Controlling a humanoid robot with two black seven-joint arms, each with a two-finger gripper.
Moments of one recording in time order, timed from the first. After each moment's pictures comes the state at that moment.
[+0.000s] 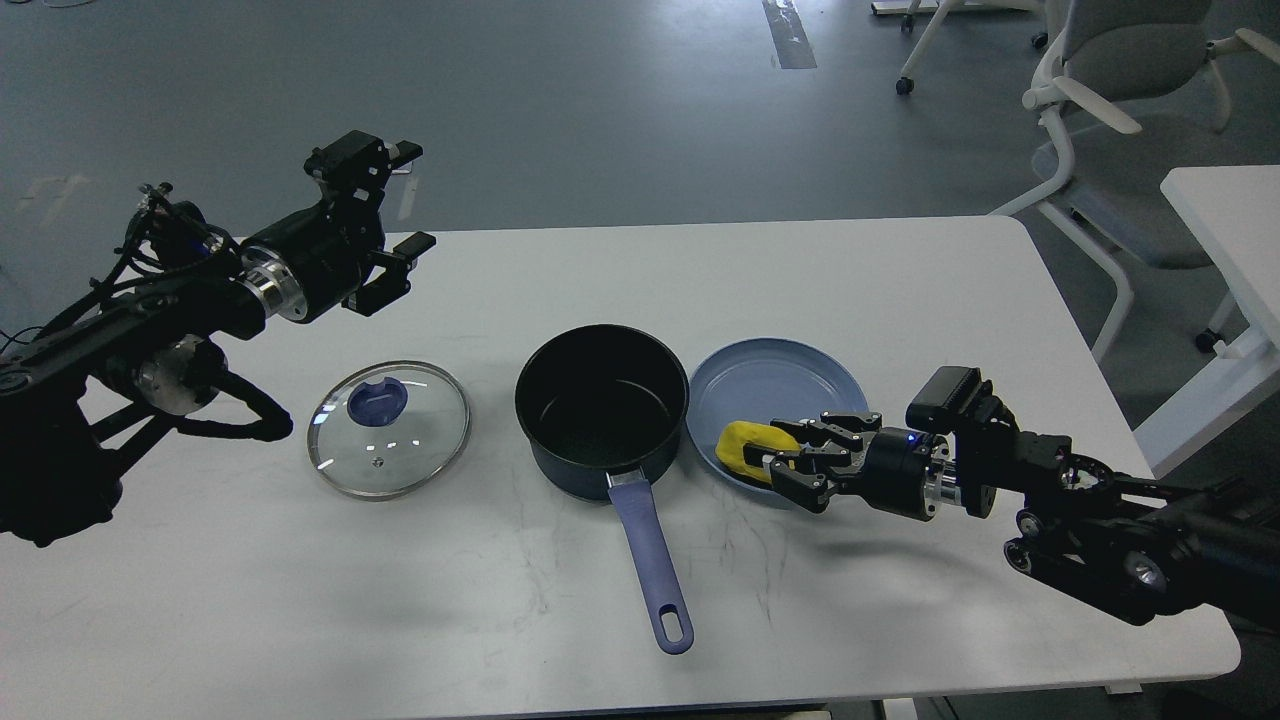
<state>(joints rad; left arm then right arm) -0.83 0.56 -0.51 -1.08 0.28 -0.16 -0.14 0.71 -0.49 0.13 0.99 -1.72 -0.20 0.49</state>
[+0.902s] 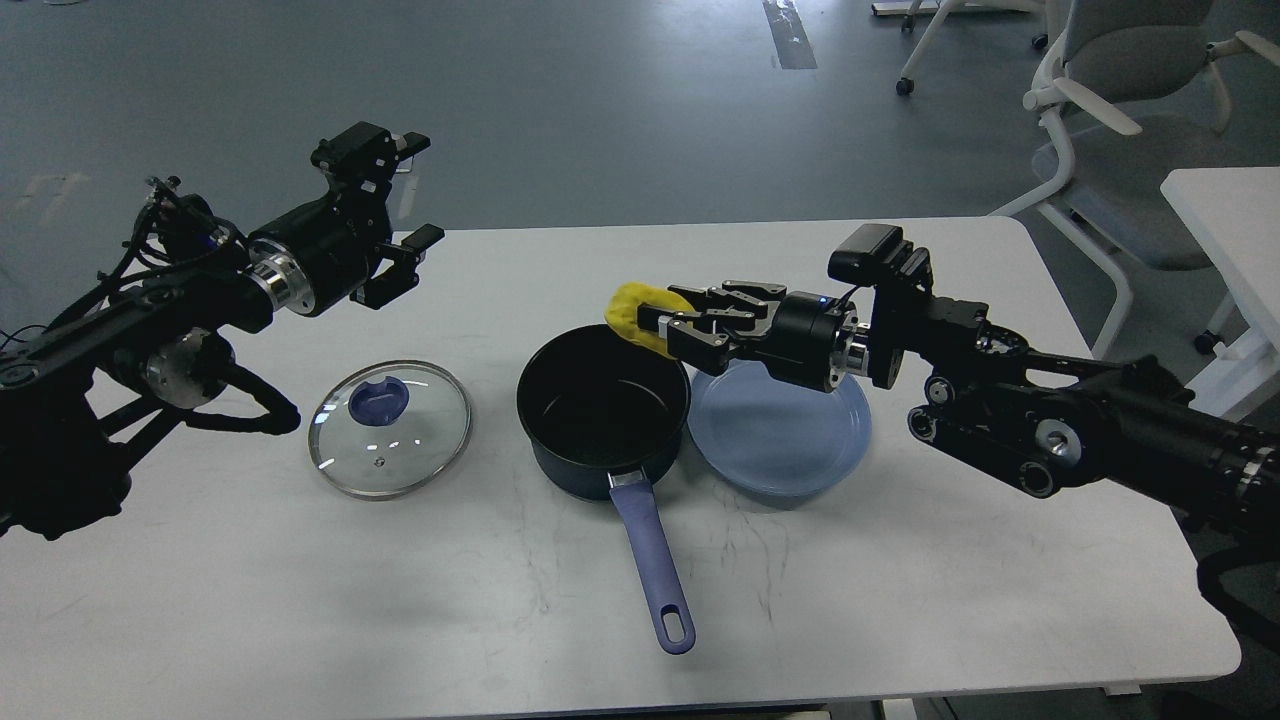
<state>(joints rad) -0.84 0.55 -0.52 -1.08 0.27 -0.16 -0.14 0.94 -0.27 0.16 0.90 -1.54 -0.10 0.49</state>
